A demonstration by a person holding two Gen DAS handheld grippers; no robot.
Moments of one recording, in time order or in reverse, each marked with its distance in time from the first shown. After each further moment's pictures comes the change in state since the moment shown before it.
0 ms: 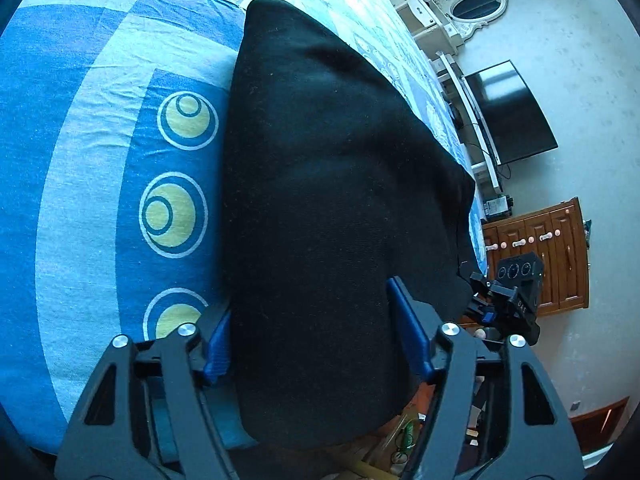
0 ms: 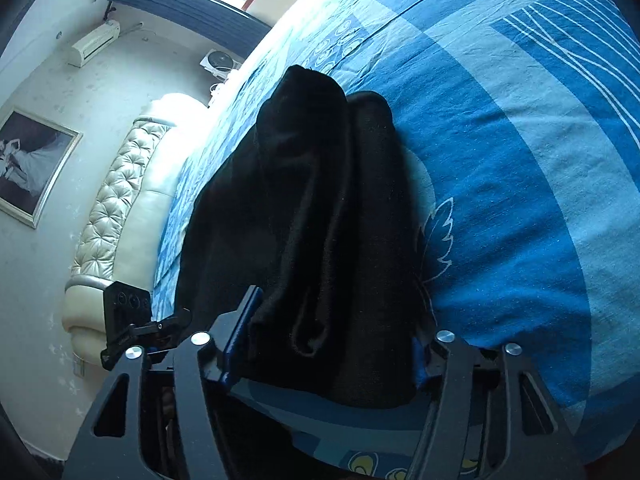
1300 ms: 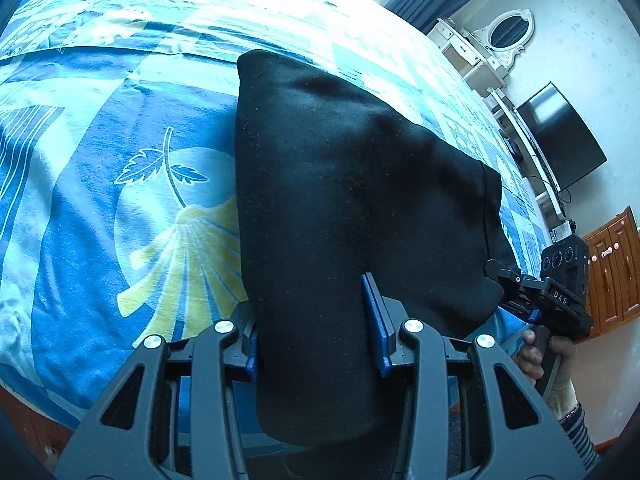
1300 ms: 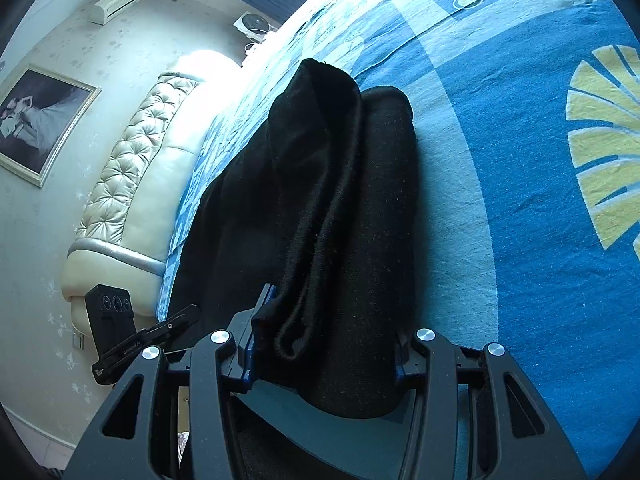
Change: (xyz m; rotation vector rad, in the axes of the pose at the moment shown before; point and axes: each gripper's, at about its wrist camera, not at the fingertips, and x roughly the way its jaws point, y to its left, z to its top) left arm -0.132 0.082 -0.010 0.053 -0.205 0.282; right arm 0.118 0.096 -0.030 -0.084 0.083 0.083
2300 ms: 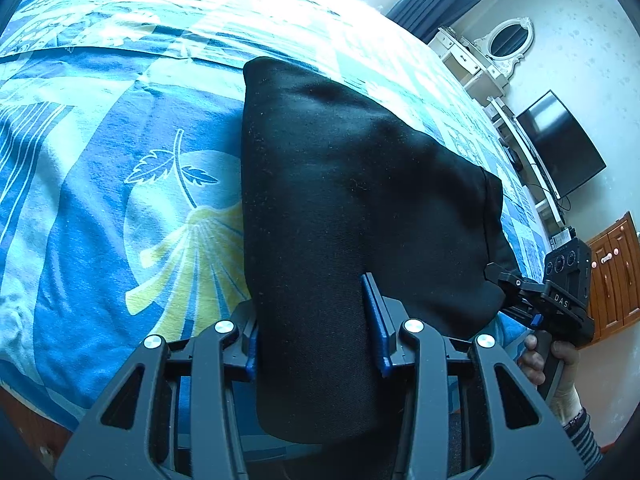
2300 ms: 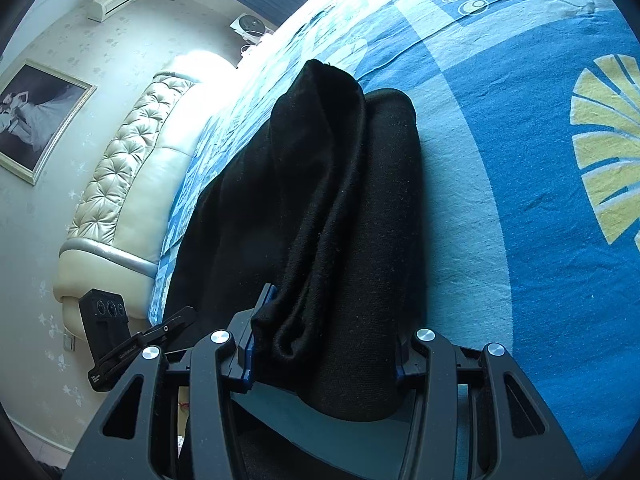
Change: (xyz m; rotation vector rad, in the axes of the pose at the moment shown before) left arm -0.008 0.007 -0.004 -0.017 -0.038 0.009; right arm 0.010 0.027 0.002 -0.013 -0.005 -0.036
